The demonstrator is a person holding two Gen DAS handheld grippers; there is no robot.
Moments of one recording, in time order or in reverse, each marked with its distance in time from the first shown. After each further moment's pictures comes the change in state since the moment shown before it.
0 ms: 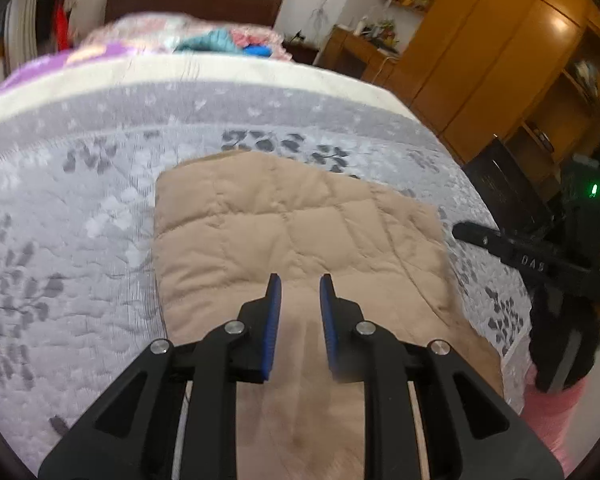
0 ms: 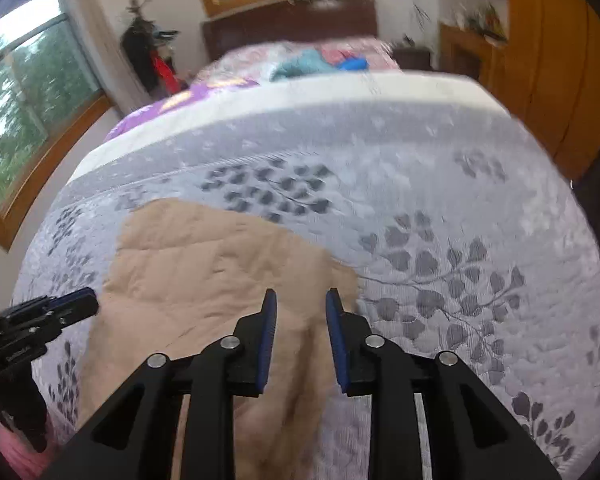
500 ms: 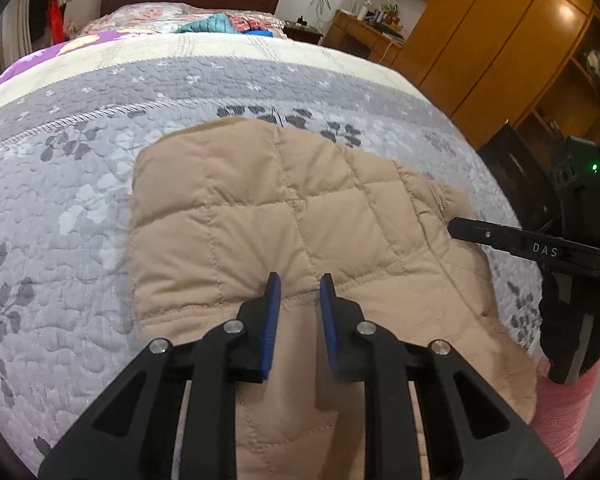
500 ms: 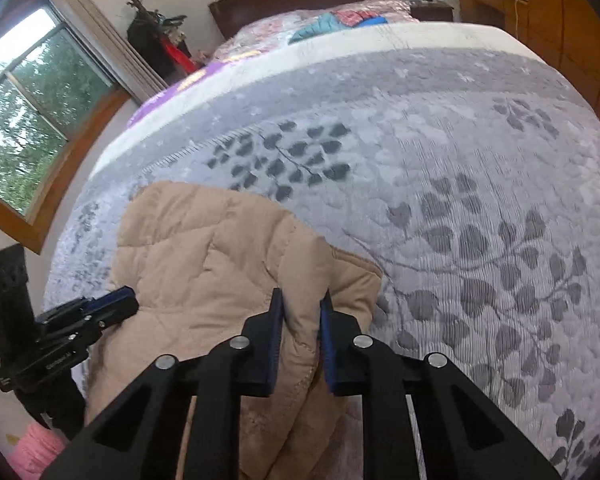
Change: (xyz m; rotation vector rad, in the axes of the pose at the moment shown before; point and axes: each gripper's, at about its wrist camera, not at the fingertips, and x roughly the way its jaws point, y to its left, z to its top) left arm 0.056 0.011 0.003 0.001 0.064 0.023; right arm 0.068 -0.039 0.005 0.100 0.146 0.134
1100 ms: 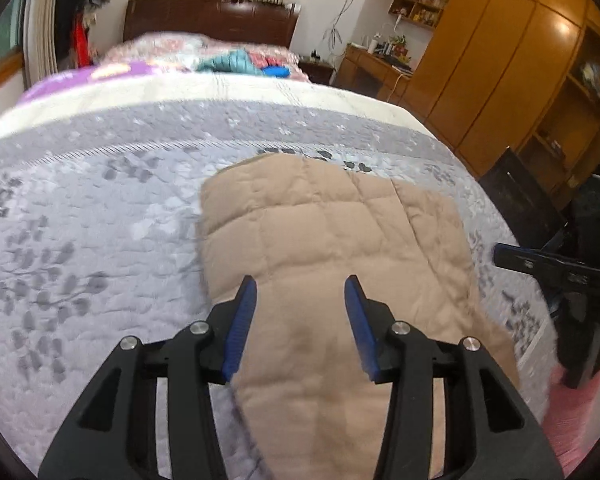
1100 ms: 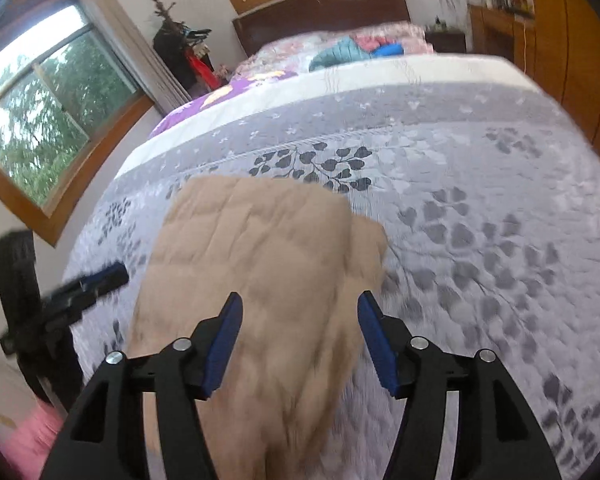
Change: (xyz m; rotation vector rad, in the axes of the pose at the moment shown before) left arm -0.073 0.018 -0.008 -0.036 -0.108 0.027; right arm -0.058 0.020 -0.014 -0.042 -0.070 0.055
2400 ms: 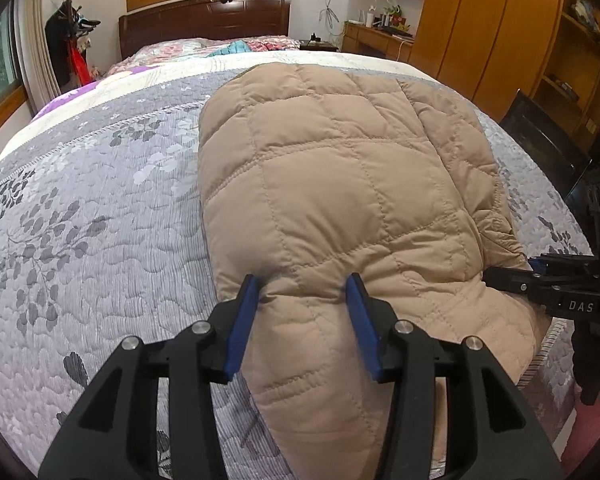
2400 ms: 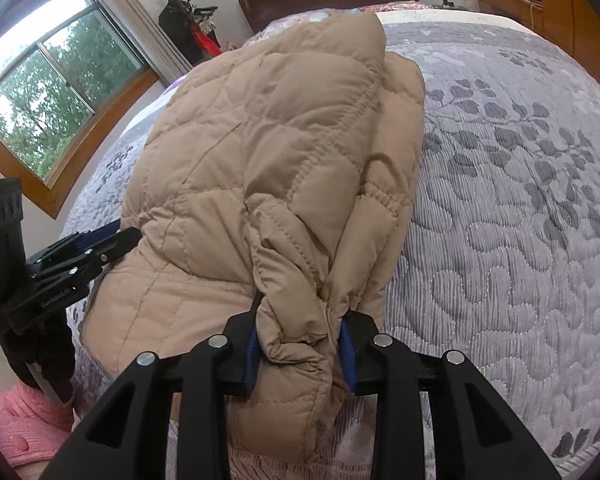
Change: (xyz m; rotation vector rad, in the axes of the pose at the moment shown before) left arm 0.009 -0.023 -0.084 0.157 0.014 0.158; right arm 0.039 0.025 -0.122 -0.026 0.039 0.016
